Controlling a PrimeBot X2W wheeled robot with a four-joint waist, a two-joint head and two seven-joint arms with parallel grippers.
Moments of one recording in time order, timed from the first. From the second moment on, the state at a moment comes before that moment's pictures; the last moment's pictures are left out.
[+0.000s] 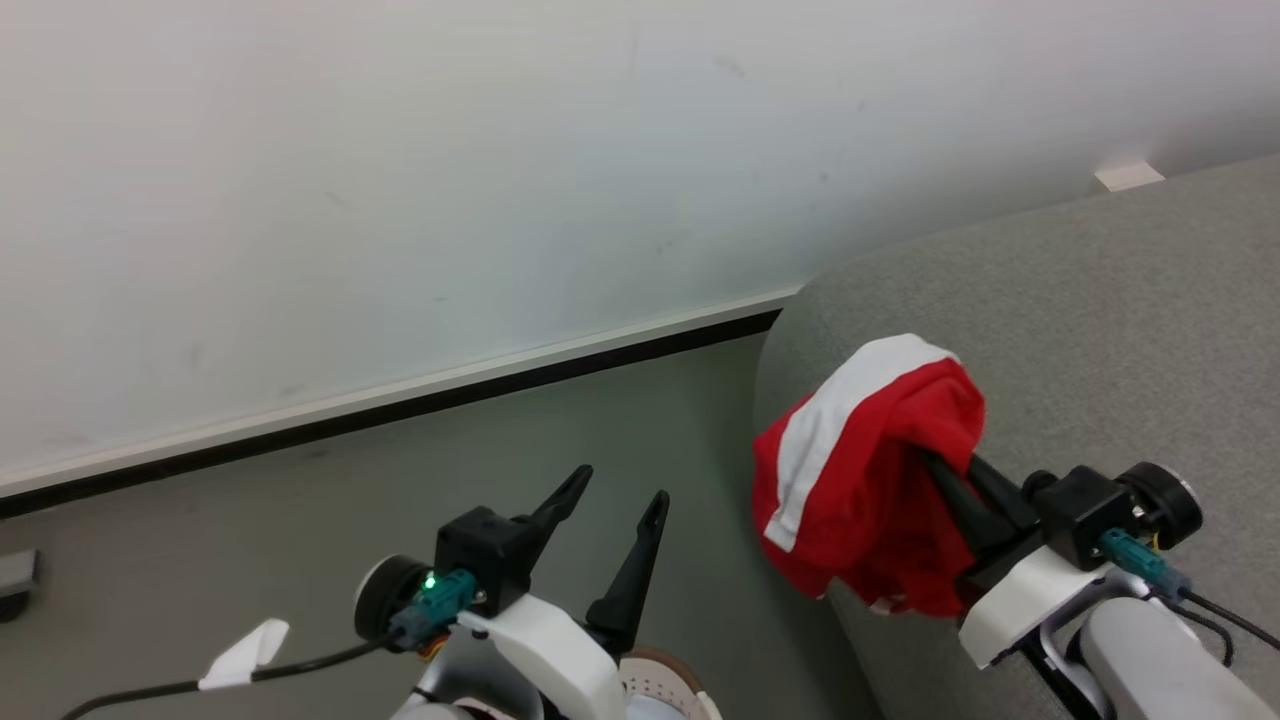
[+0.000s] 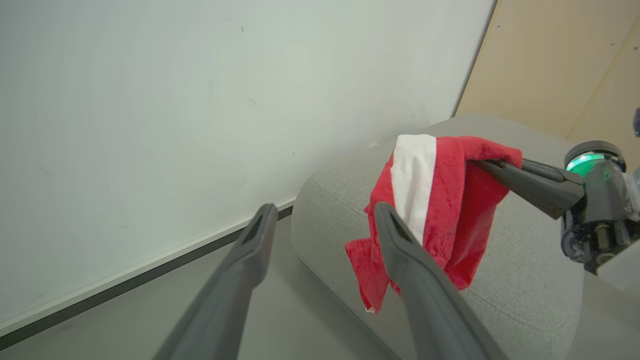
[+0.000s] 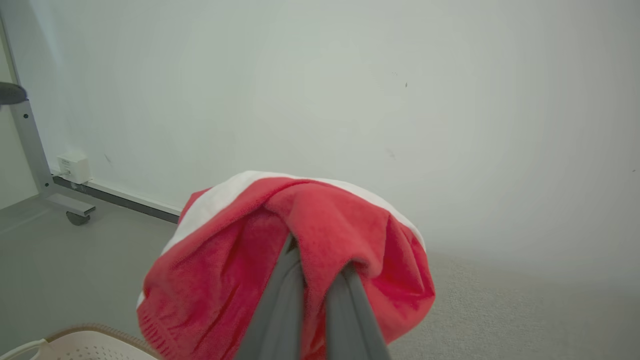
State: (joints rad) left arm -0.24 0.18 -0.51 -0.05 -0.32 0.08 0.10; right arm -0.49 -0.28 0.59 0.47 0.38 0.13 -0.26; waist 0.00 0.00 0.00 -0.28
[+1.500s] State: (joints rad) left arm -0.61 0.20 -0.53 0.00 -0.24 -0.03 -0.05; right arm -0.93 -0.24 -0.74 0.60 -0.21 0.13 -0.15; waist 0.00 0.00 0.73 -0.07
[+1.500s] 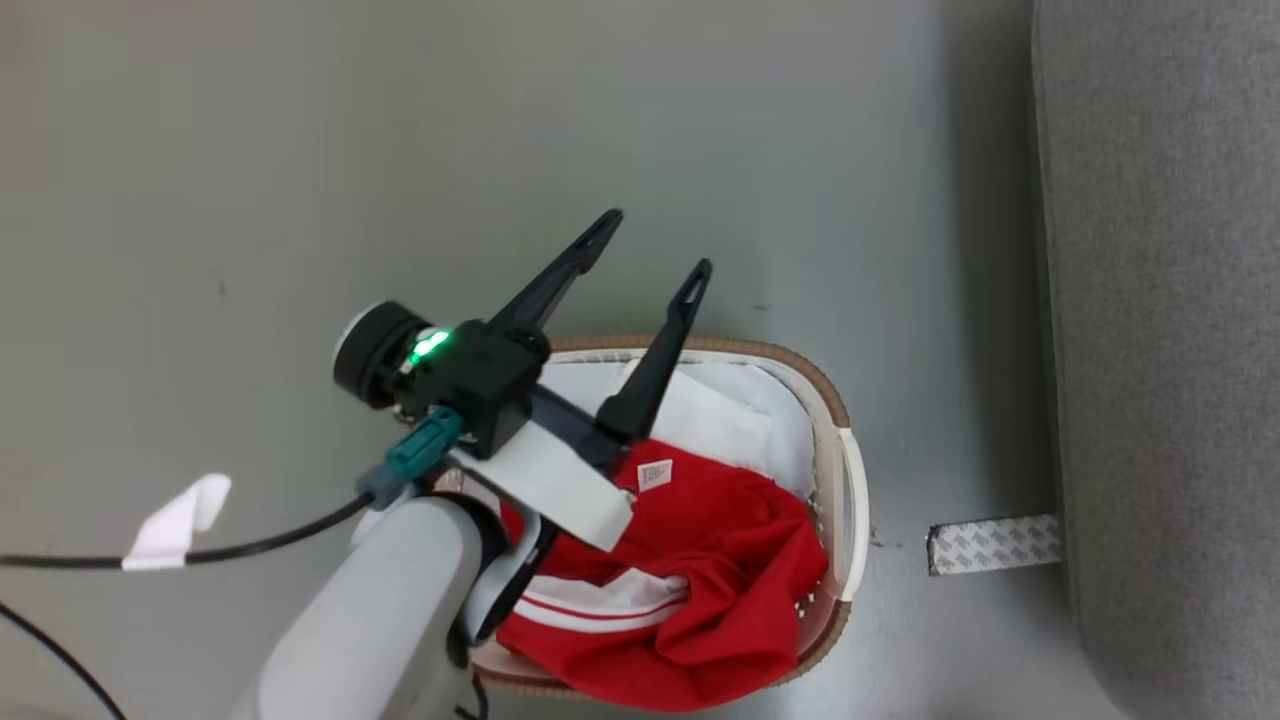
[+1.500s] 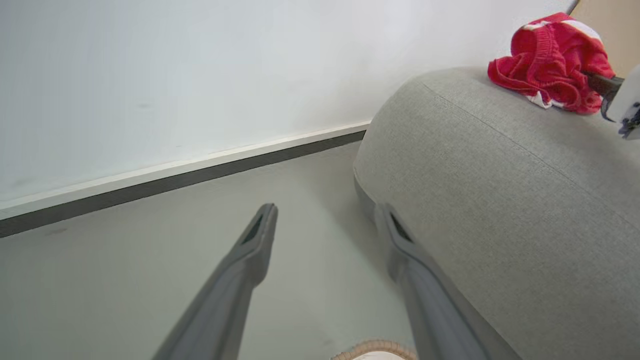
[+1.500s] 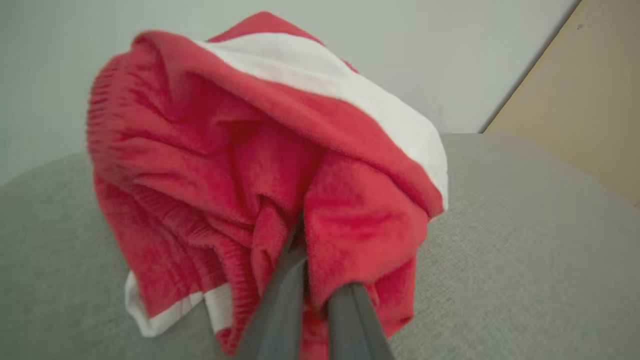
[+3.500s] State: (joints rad) left arm 0.08 0.10 -0.05 0.12 -0.18 -0.04 -0.26; right arm 0.02 -0.05 -0.04 0.22 0.05 0.13 -0.26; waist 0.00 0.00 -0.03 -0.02
